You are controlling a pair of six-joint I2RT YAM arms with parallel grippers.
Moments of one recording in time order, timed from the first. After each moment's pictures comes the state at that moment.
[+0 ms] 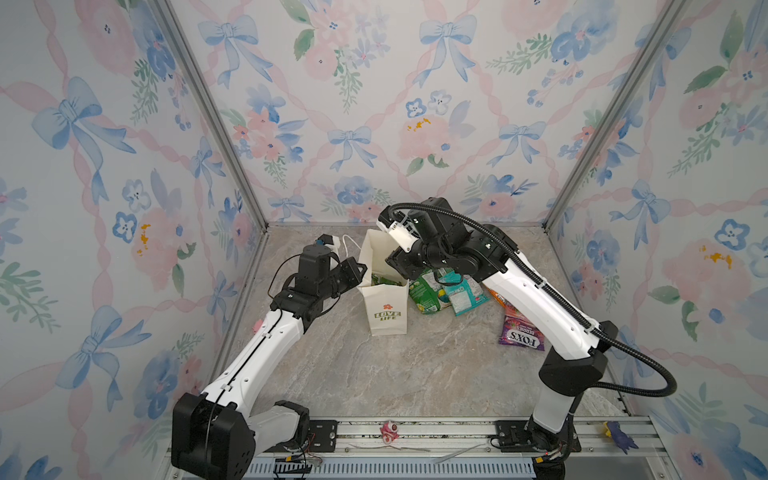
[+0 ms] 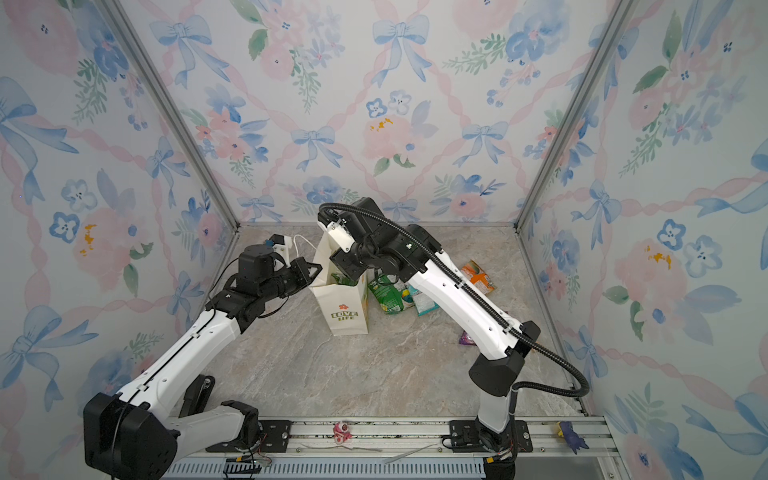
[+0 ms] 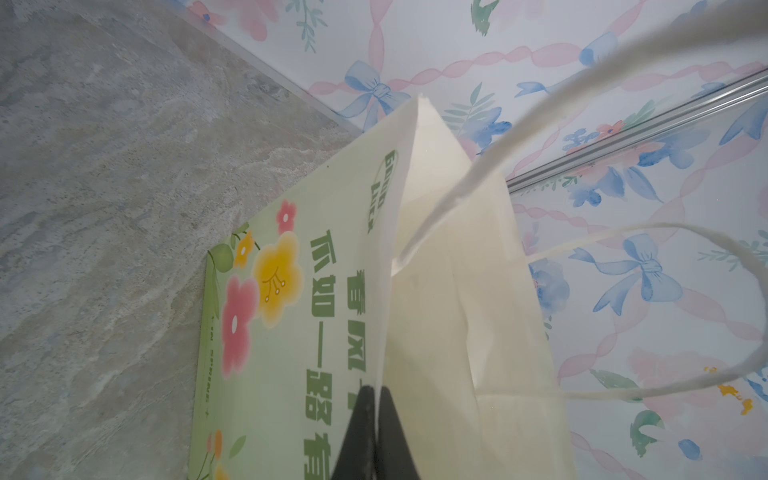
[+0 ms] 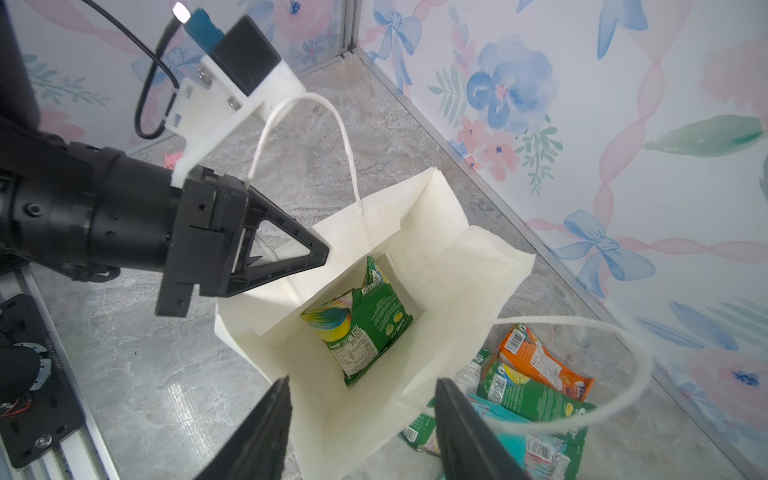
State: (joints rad) left arm -0.30 1.19 0.96 -0.24 0.31 -0.78; right arm 0.90 1.80 2.21 -1.09 0.10 -0.12
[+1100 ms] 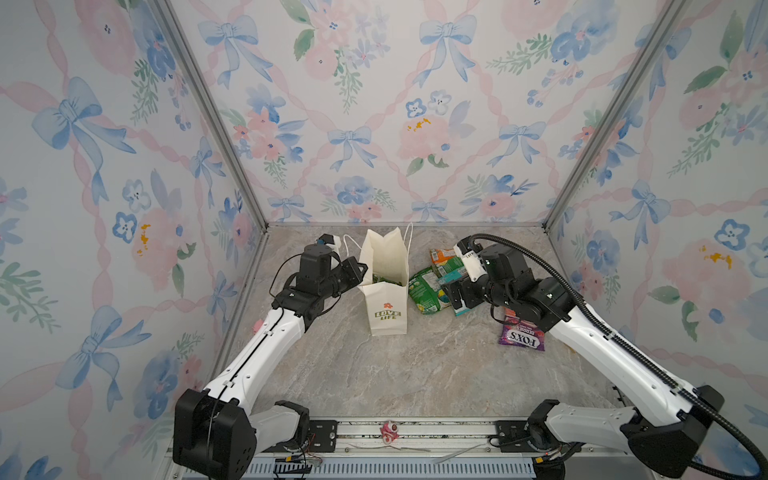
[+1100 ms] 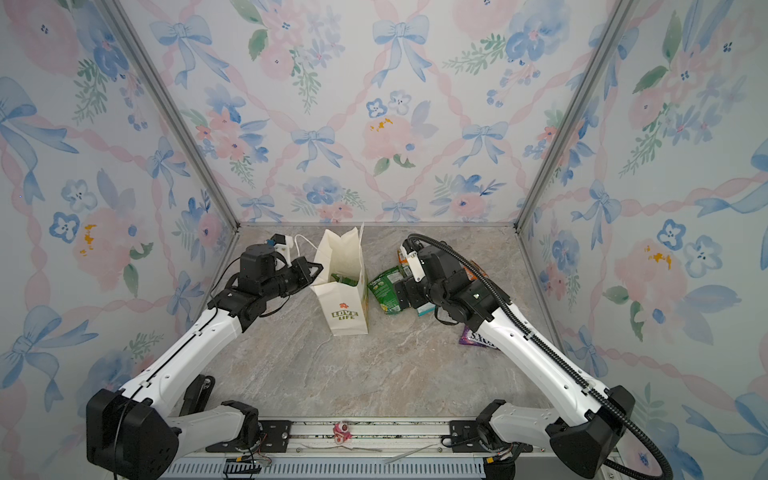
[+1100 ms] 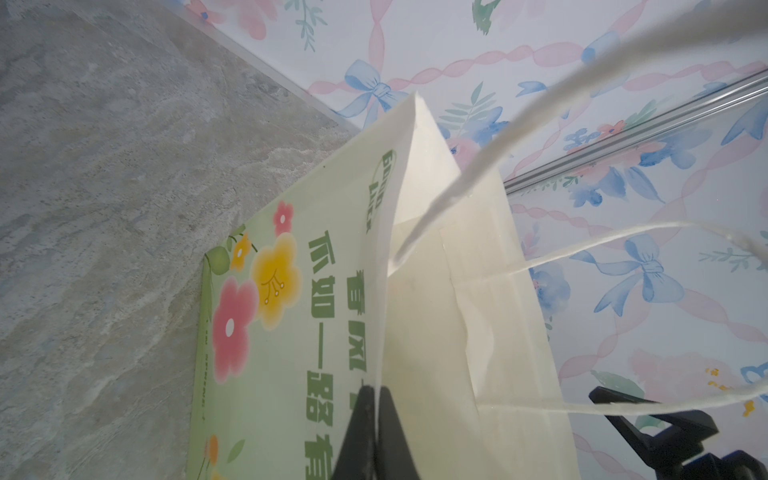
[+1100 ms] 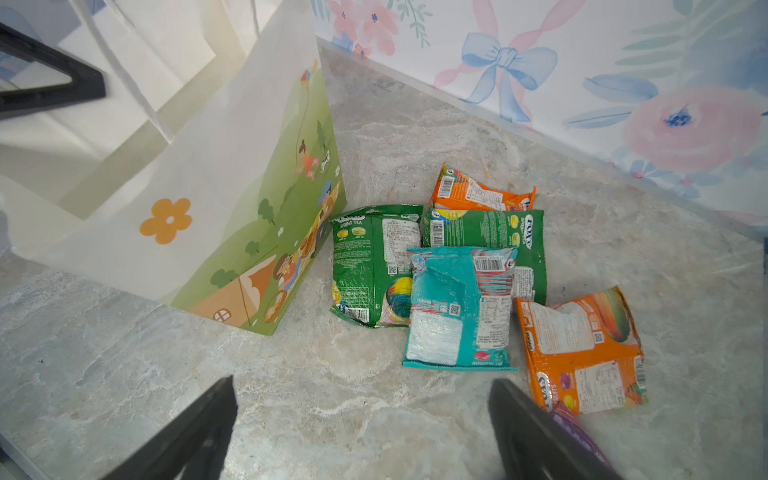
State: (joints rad) left arm -0.30 1.21 0.96 -0.22 0.31 -0.78; right arm 0.66 1.24 1.29 -0.76 0.13 0.06
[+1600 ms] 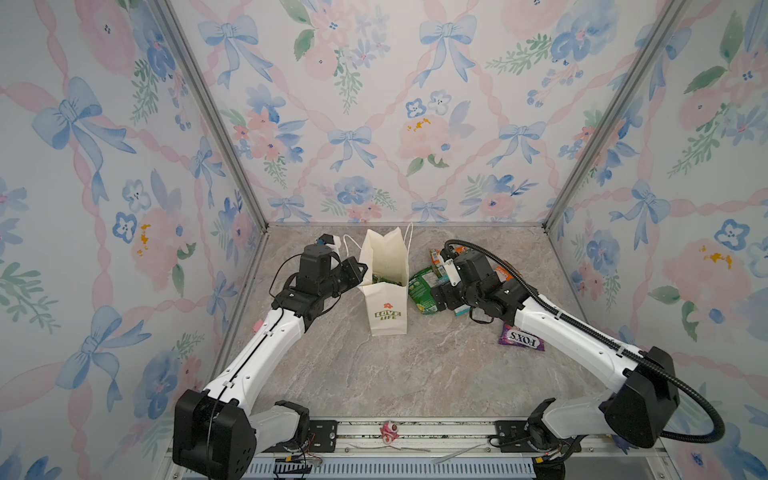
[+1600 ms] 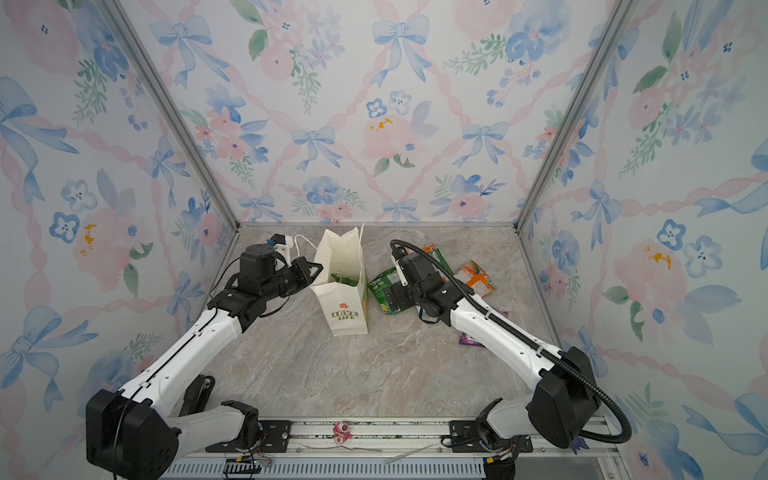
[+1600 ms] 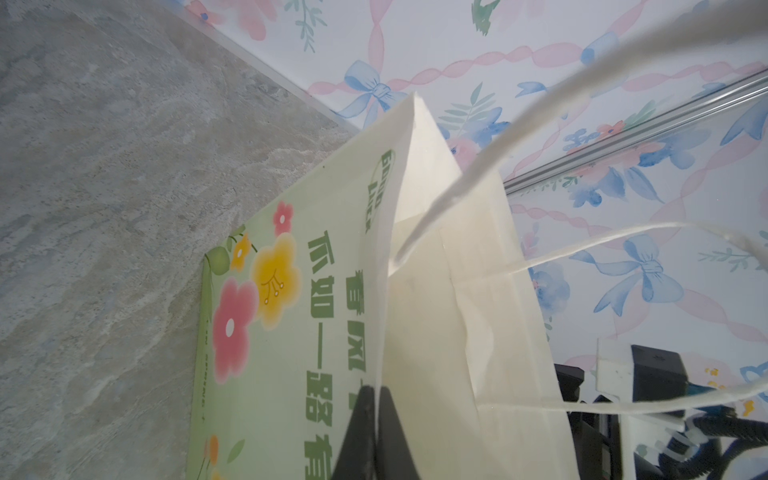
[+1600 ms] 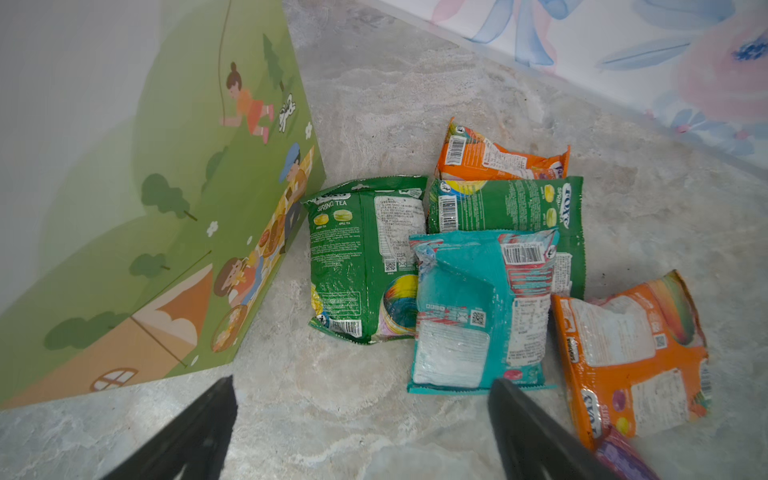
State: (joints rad) left arm -0.30 1.21 0.96 -0.22 0.31 -0.78; right arm 0.66 1.42 1.16 -0.54 0.18 0.10
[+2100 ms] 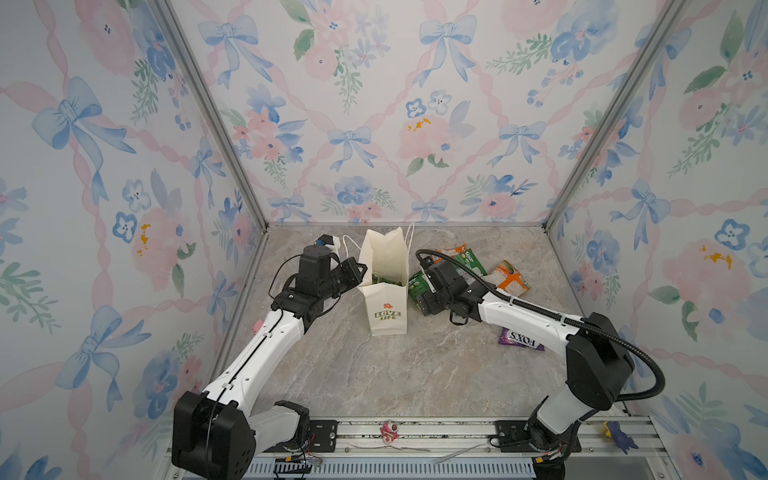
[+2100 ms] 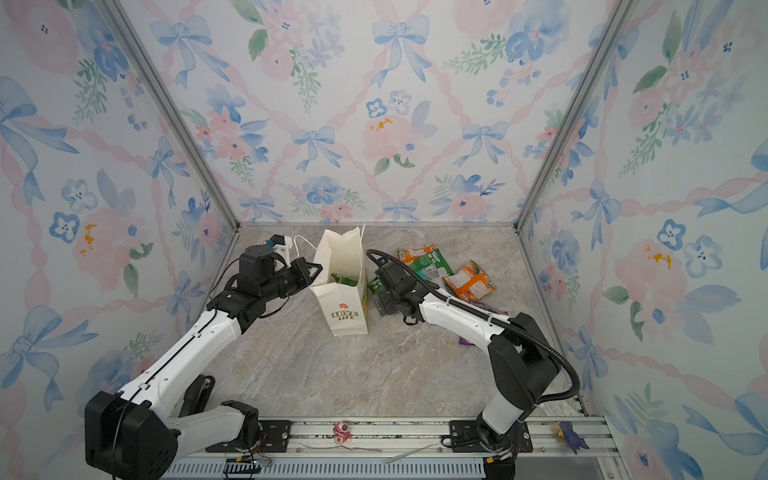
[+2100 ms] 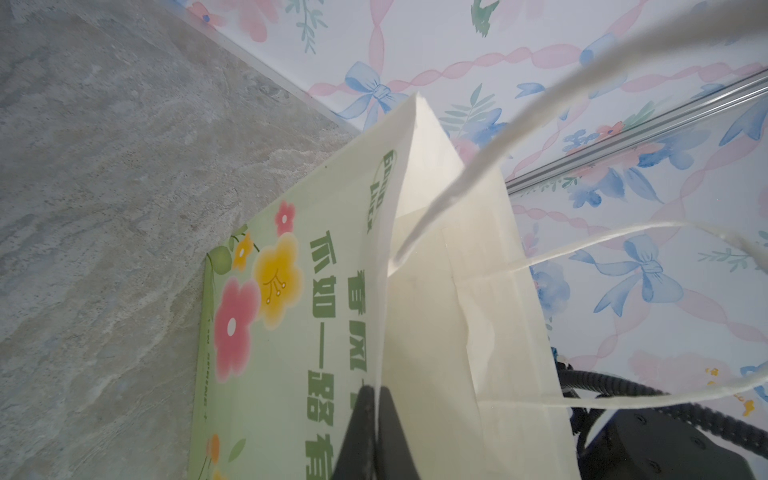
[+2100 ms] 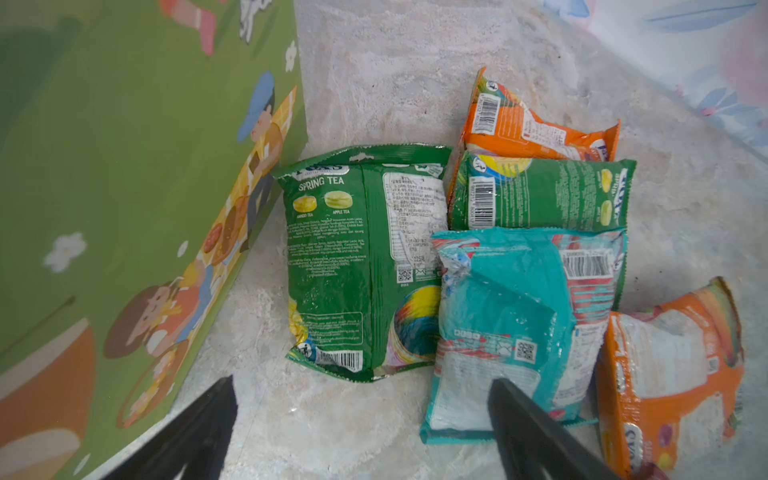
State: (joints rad) left arm -0.30 1.20 0.96 -0.22 0.31 -0.78; right arm 0.73 1.66 1.18 -0.46 0.32 0.09
